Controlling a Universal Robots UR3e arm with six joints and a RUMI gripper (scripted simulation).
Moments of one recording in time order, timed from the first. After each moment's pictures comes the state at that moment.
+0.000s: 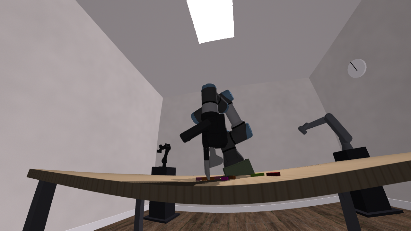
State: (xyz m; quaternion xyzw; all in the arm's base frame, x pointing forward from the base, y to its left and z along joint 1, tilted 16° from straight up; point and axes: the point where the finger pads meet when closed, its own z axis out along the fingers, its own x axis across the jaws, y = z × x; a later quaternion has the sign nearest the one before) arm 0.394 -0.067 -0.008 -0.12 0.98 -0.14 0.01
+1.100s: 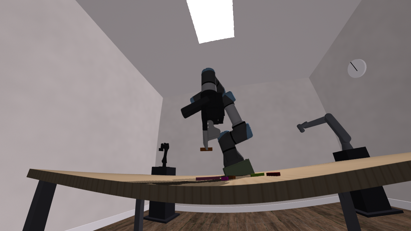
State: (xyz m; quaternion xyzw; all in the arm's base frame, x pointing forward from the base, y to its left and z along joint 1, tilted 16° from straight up) arm 0.394 -0.043 0.083 -0.13 0.98 -0.14 0.02
